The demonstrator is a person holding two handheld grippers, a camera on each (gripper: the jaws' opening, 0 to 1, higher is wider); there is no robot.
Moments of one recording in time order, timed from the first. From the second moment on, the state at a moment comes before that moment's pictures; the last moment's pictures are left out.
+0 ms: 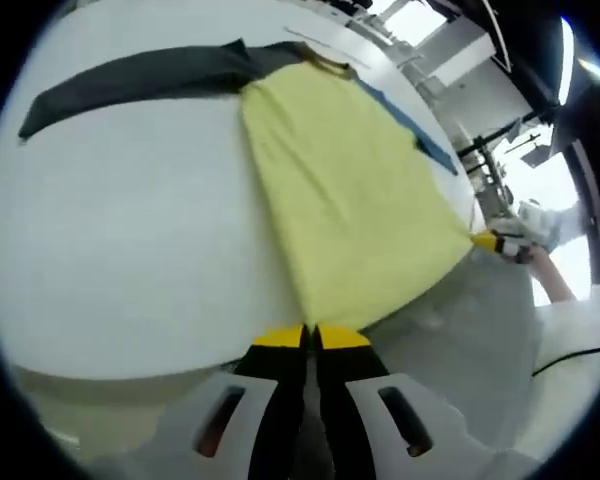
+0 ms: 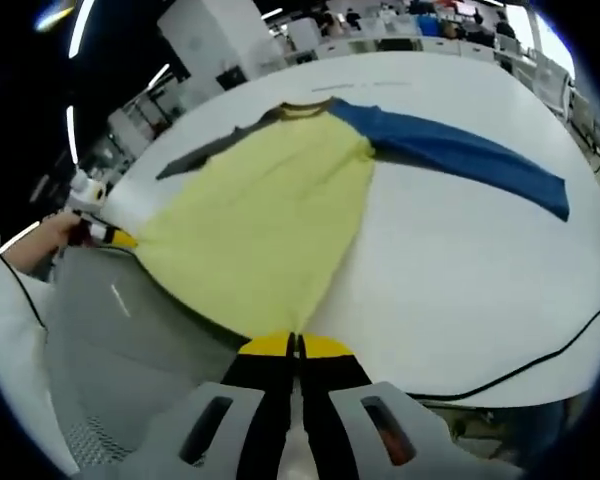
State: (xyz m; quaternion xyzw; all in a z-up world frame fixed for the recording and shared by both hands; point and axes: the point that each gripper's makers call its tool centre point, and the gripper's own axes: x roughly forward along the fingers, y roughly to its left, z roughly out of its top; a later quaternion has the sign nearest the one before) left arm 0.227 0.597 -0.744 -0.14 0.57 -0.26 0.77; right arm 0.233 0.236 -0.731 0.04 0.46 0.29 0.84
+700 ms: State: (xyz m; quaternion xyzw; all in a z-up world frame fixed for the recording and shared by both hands) left arm 0.224 0.601 -0.759 -0.11 0.57 -0.25 0.77; right arm 0.227 0.238 -0.756 0.01 0.49 0.29 0.82
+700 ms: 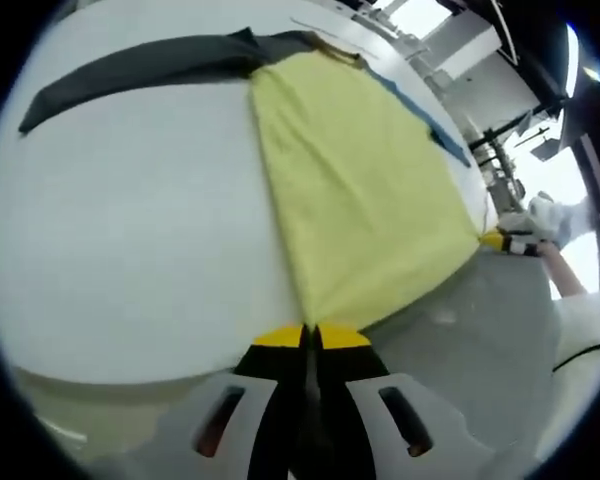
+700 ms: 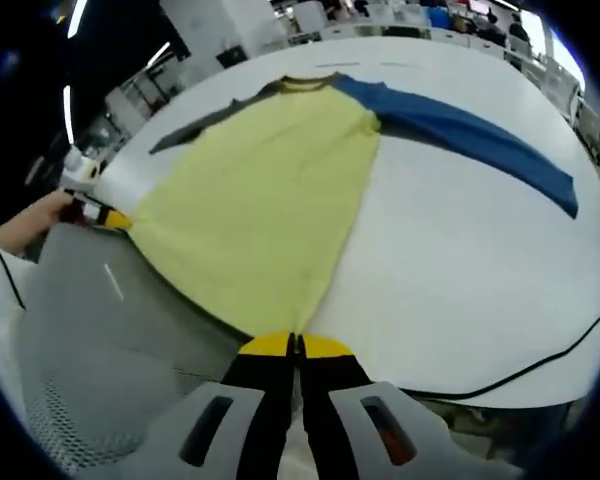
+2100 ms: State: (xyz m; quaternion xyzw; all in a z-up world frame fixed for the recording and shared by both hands) left arm 0.228 0.609 -0.748 -0.06 0.56 -0.26 0.78; right arm 0.225 0.232 -0.754 -0.01 0.49 0.29 0.82
